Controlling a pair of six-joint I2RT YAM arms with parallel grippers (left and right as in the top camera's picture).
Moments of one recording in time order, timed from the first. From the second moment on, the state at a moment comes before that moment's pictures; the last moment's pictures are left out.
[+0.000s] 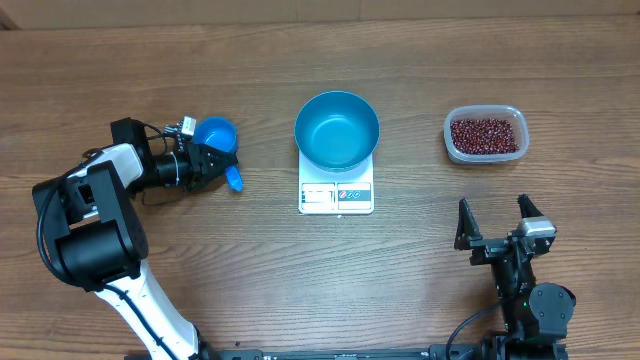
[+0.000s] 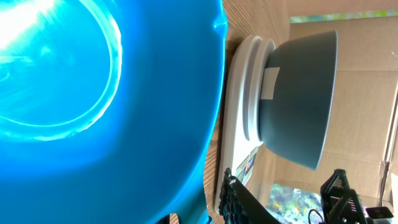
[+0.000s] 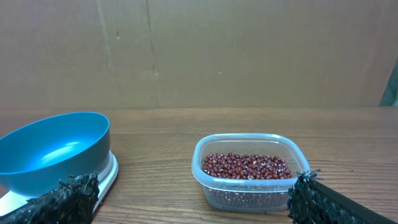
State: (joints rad) left arm 0.32 2.13 1.22 -0.59 1.11 0.03; right arm -0.08 0.01 0.02 -0.02 -0.17 0.04
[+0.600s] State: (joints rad) left arm 0.33 2.13 1.22 -0.47 1.13 -0.05; right arm -0.08 0.01 0.02 -0.02 -0.17 0.04
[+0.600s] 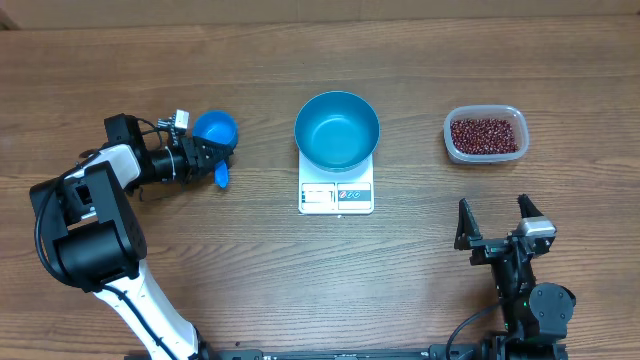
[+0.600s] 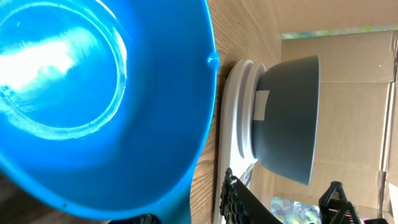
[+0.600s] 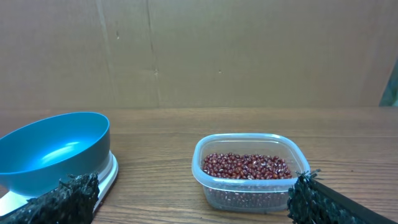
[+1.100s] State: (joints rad) left arm 0.33 2.13 1.22 -0.44 1.14 -0.06; right arm -0.08 0.01 0.02 -0.02 -0.17 0.04
